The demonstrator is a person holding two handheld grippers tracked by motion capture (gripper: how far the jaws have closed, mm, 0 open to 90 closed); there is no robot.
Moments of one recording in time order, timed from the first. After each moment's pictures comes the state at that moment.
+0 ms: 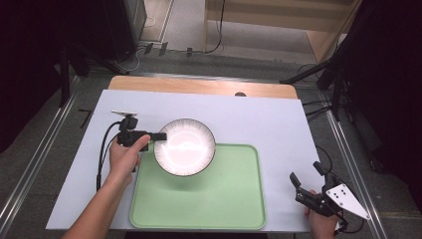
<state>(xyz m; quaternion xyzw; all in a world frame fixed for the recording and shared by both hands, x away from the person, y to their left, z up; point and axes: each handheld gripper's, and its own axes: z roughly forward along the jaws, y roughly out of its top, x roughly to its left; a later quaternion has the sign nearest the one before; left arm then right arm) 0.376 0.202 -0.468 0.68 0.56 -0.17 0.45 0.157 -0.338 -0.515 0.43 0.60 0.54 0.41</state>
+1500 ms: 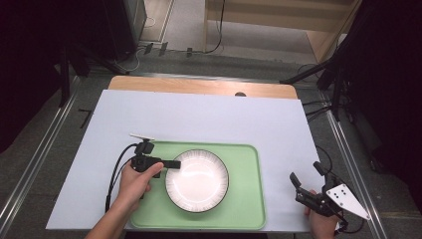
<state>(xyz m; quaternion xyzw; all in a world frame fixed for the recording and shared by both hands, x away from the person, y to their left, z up) 0.322 0.166 -0.499 0.73 0.51 -0.22 0.41 0.157 -0.338 -0.515 0.43 0.60 0.54 0.41</state>
